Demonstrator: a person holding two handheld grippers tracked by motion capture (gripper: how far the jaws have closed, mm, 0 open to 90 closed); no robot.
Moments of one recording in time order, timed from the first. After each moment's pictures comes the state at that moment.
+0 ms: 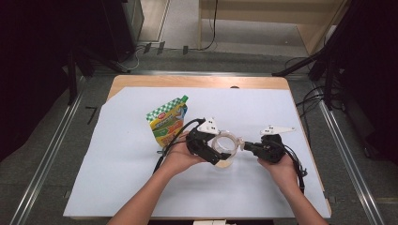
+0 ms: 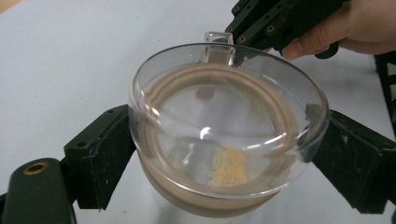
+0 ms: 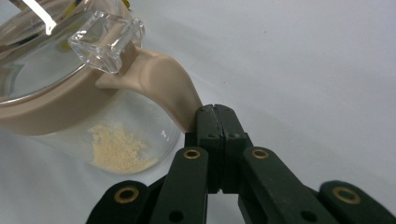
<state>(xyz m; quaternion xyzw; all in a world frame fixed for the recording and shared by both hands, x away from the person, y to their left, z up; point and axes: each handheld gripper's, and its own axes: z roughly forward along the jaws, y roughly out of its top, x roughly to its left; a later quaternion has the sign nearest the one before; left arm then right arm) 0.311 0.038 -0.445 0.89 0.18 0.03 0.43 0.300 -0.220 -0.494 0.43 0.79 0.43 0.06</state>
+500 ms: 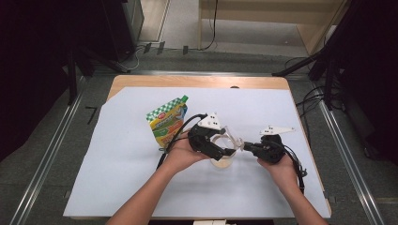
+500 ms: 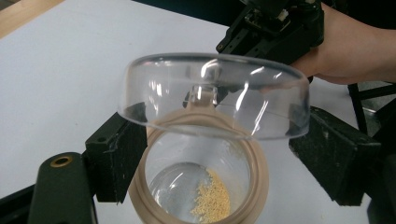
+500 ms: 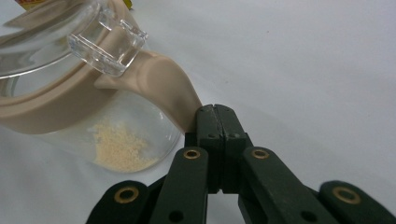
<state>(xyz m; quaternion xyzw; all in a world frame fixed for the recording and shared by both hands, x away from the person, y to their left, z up) 0.308 0.029 -0.421 0.88 0.17 0.02 0.45 0.299 -0.219 -0.494 0.42 0.79 0.43 0.06</state>
